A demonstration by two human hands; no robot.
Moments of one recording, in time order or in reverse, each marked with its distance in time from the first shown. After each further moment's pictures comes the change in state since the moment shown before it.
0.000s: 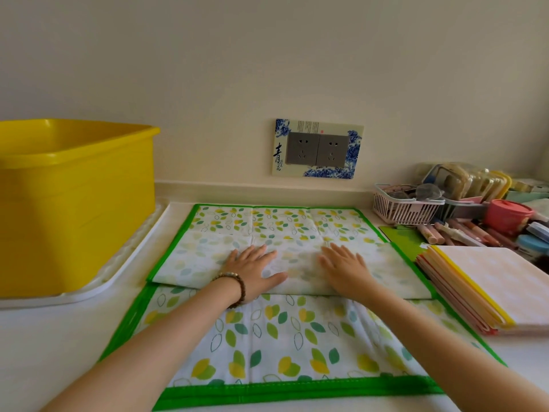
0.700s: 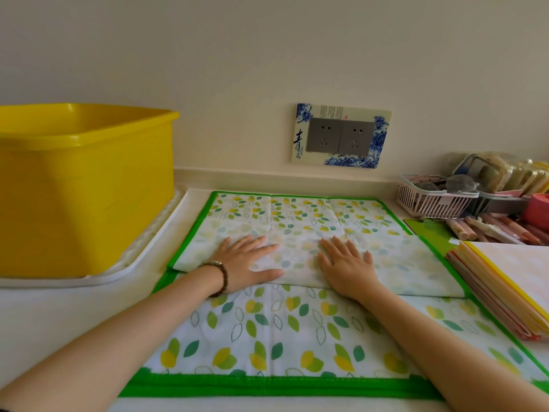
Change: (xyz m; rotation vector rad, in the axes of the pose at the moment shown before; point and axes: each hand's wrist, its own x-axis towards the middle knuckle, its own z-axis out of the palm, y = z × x) left_hand -0.022 -0.051 -0.005 -0.031 -0.037 0.065; right_hand 0.011 -0.023 0.027 -0.090 -0.030 -0.013
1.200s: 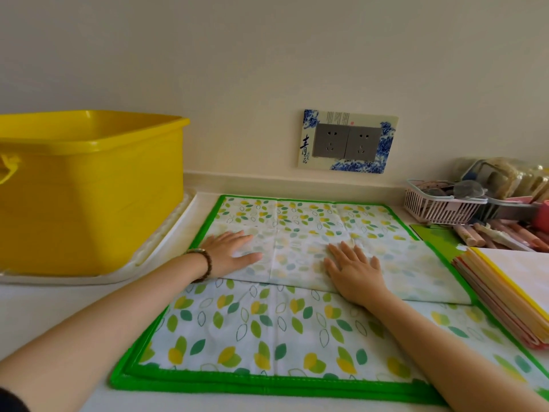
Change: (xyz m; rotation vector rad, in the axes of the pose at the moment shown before) left_hand -0.003 -0.032 -0.021 -0.059 -0.007 -0.134; right_hand -0.004 0.003 -0.003 -0.003 0.009 -0.005
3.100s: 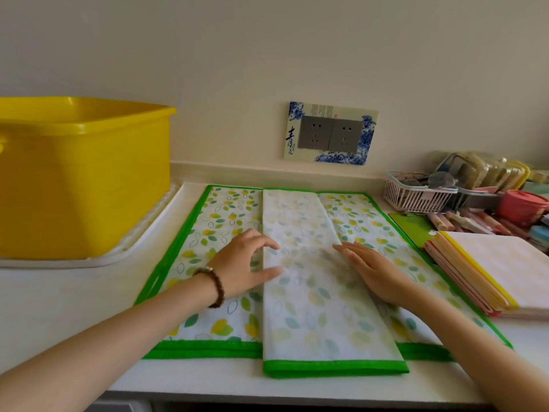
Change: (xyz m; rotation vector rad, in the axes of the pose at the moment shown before) left_hand -0.064 0.078 0.018 -0.319 0.318 0.217; right_hand -0.052 0.056 -0.025 0.342 0.032 -0.225
